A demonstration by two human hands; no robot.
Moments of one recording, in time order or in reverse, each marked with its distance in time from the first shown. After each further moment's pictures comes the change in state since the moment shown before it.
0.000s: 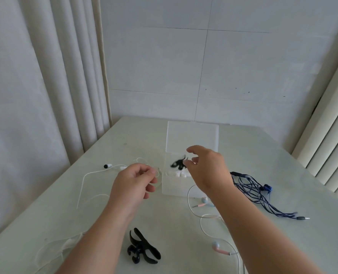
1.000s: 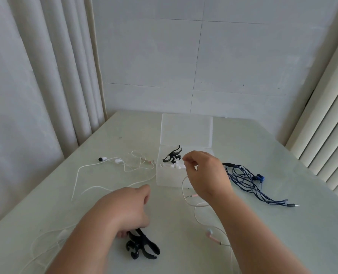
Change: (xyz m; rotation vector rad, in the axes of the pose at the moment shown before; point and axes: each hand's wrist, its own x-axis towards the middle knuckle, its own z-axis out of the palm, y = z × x) left_hand -0.030 0.007 -0.015 1.273 -0.582 -0.083; right_hand -0.028 0.023 0.006 -0.002 0.062 -0.128
